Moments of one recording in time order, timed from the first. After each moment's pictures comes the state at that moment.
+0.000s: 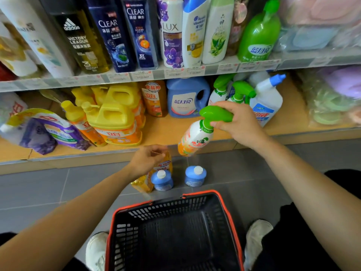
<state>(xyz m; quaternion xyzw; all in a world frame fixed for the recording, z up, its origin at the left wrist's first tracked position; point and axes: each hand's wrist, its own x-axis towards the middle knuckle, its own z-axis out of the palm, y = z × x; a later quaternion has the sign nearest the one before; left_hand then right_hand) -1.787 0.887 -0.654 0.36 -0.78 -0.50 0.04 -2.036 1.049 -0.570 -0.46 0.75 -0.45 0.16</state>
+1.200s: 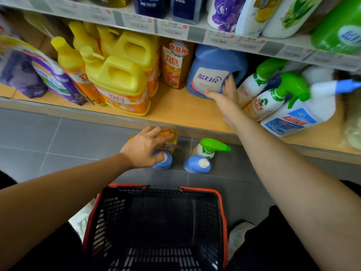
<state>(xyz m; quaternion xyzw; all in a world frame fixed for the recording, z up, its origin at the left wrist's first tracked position) -1.764 0.867 -0.719 0.21 -0.95 -0.23 0.00 -2.064 0.898 -0.683 -0.32 0.74 -0.51 0.29</state>
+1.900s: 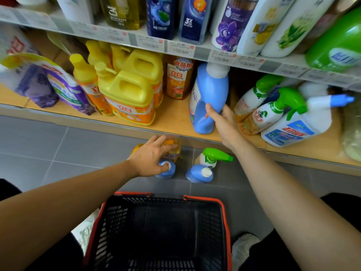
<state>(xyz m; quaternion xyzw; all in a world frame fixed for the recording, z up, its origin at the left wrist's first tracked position) -1.766 0.868 -0.714 0.22 -0.94 -0.25 -0.04 -2.036 0.924 -0.695 -0.30 0.72 -0.53 0.34</state>
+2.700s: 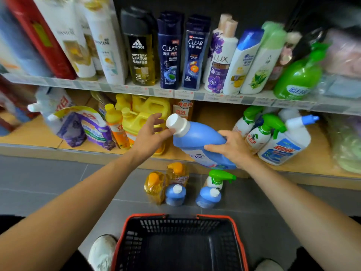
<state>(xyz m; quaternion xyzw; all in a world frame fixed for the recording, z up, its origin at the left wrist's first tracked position) -1.769 0.832 -0.576 0.41 -0.69 -0.54 0.26 -2.007 0.971 -0.604 -0.50 0.74 -0.40 0.21</state>
